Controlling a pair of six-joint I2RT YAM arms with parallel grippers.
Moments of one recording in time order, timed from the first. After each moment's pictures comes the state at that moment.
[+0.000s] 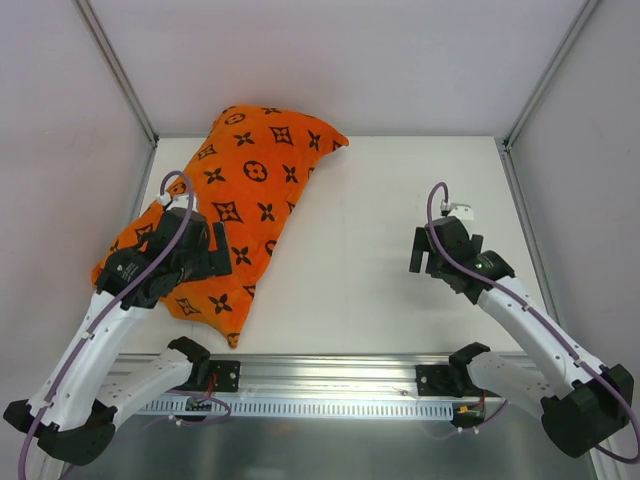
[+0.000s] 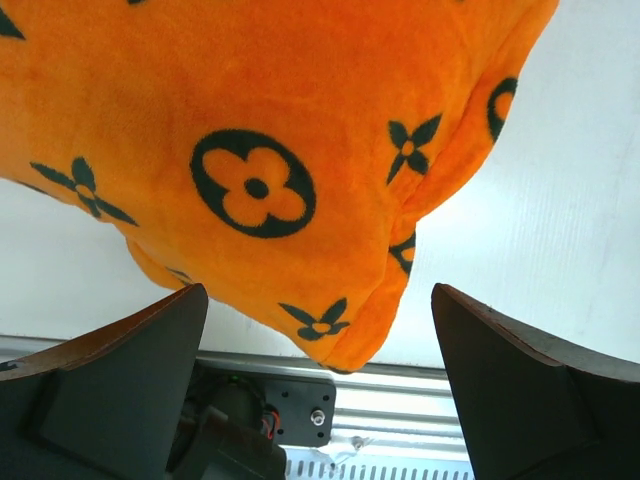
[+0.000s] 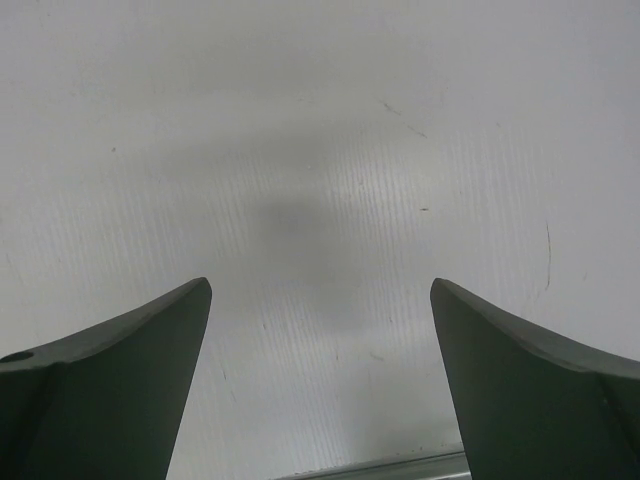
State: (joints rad) left arm -0.49 0.84 1.16 -1.22 -0.35 -0.52; right arm 0.50 0.98 0.81 -0.76 0.46 0.47
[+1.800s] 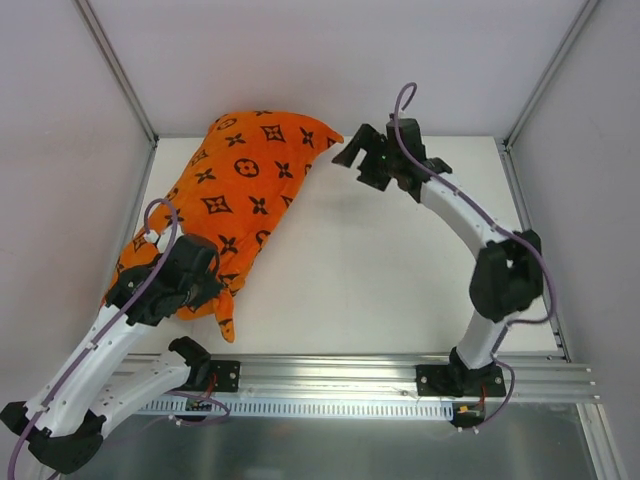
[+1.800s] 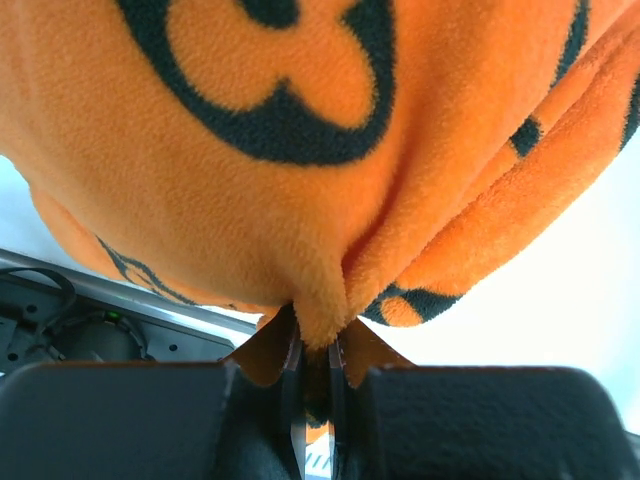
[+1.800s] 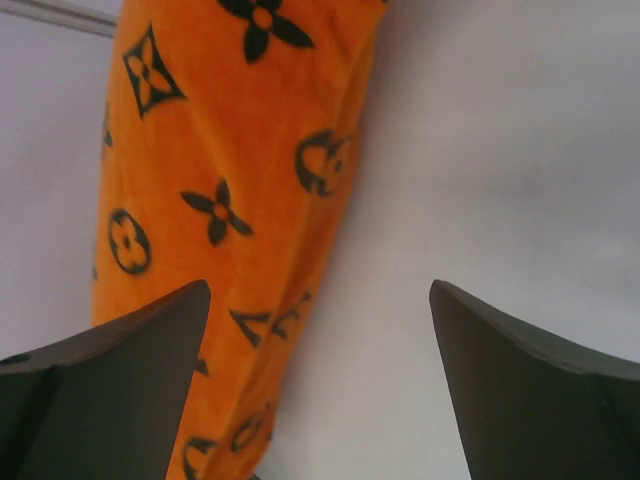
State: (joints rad) left arm -0.59 0.74 0.97 -1.26 -0.37 -1.05; right arm 0.44 1.72 1.50 -0.35 -0.15 0.81
